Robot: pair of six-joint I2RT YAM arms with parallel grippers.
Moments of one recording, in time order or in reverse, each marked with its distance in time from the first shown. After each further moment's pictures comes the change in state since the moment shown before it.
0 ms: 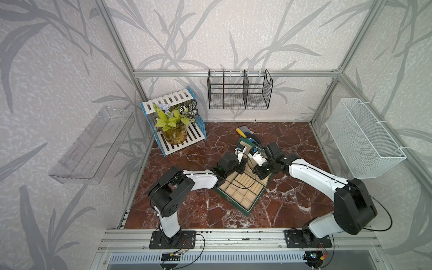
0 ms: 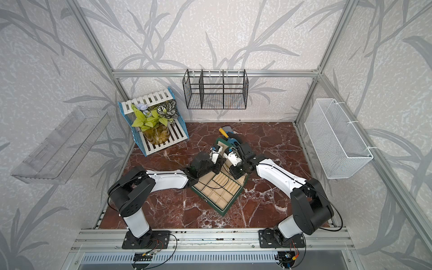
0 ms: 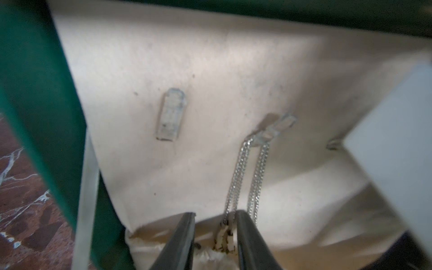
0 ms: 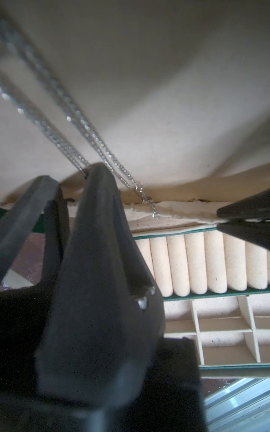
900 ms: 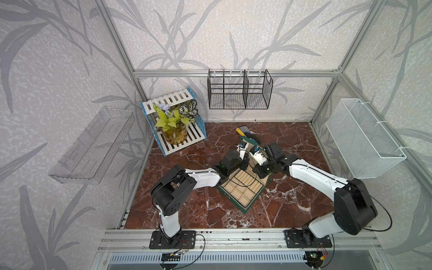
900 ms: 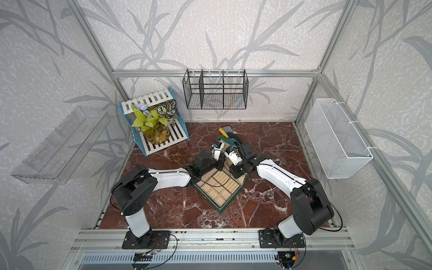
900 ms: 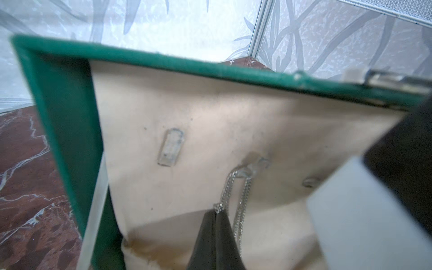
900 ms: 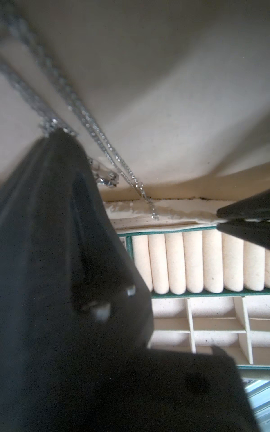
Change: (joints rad) left arm -0.014 0.013 0.059 0.023 -0.031 -0.044; right arm -0.012 -0.005 -0.019 0.042 0.009 0.021
